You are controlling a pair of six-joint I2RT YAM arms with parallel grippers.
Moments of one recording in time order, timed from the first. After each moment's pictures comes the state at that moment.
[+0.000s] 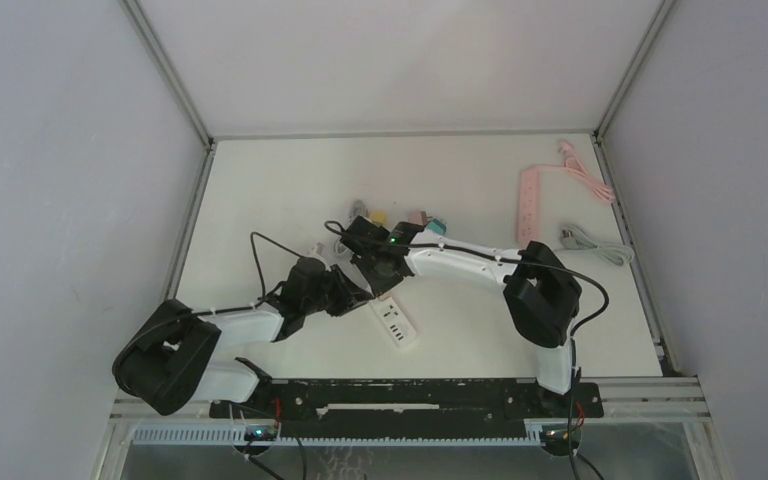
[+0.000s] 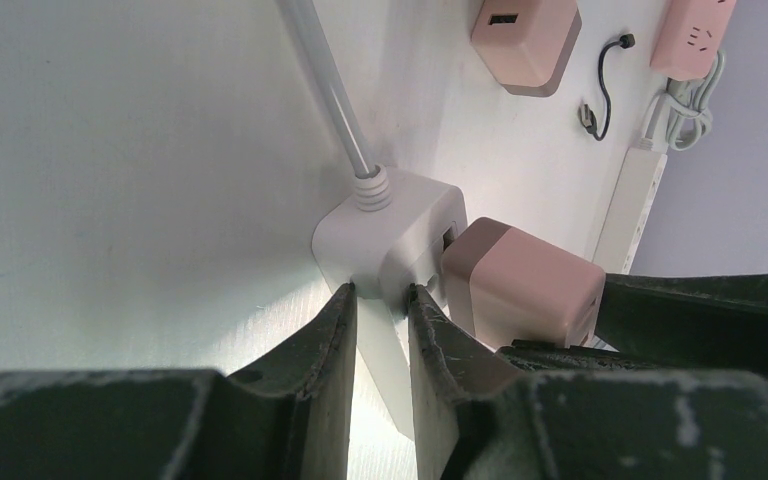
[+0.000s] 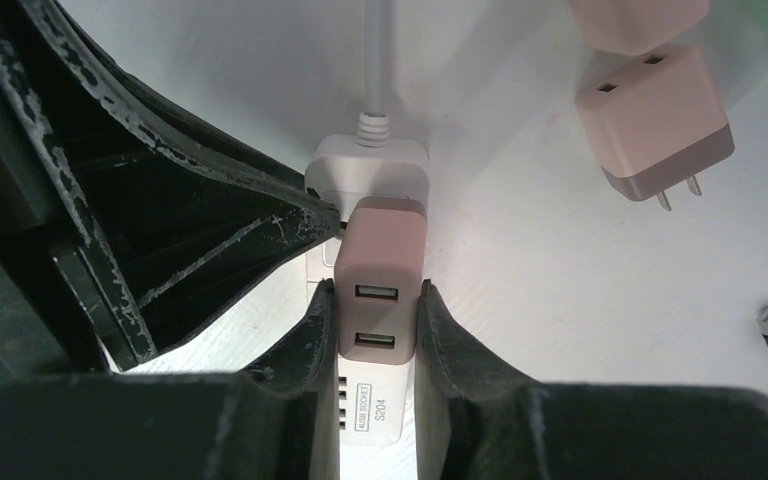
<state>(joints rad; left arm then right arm) -0.57 1.32 0.32 0.34 0.19 -1.08 1.00 1.94 1.54 -0.82 0.12 0.33</state>
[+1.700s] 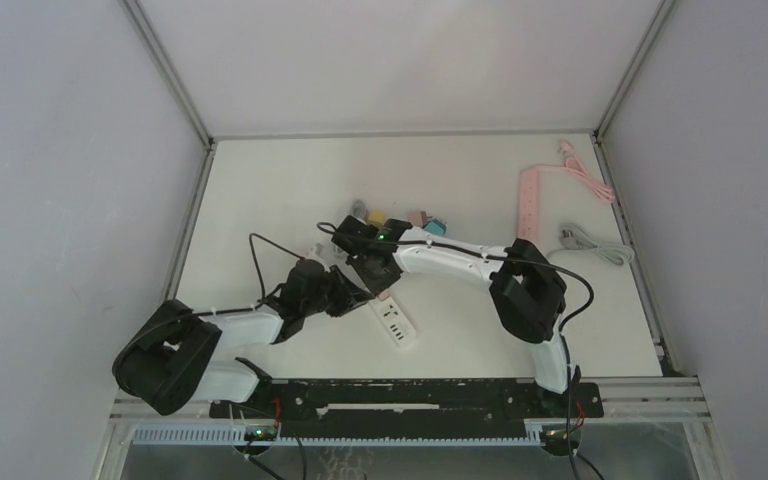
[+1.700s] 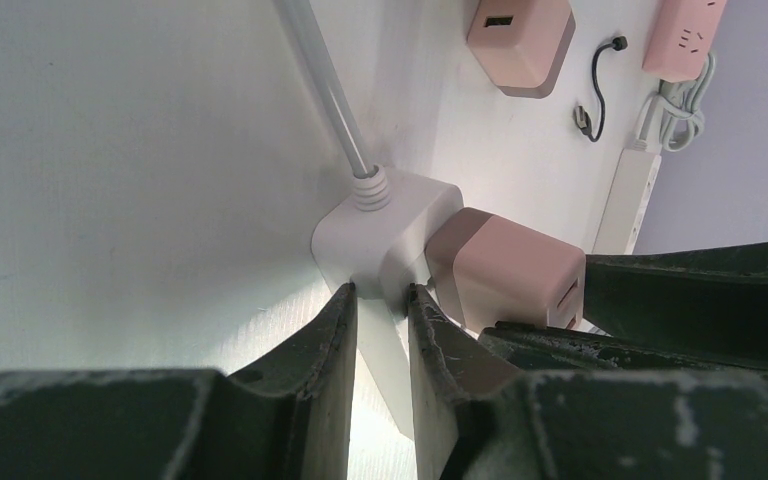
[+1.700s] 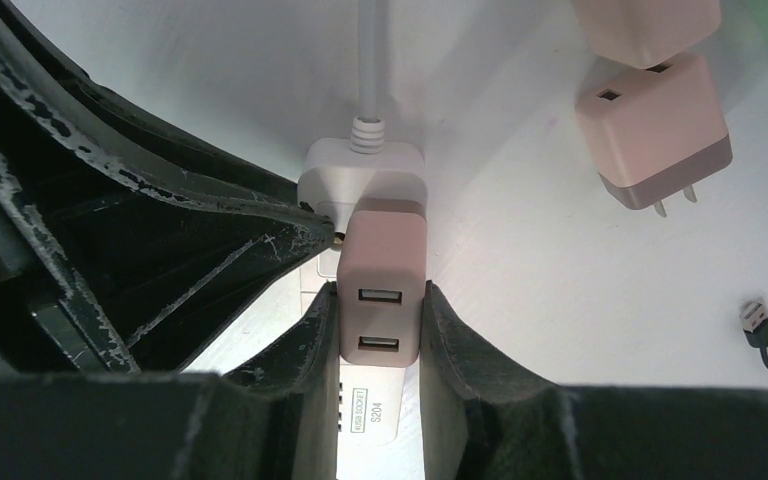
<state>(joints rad) -0.57 1.32 0.29 0.38 0.18 -1.08 1.02 2.03 1.59 -0.87 0.13 0.32</state>
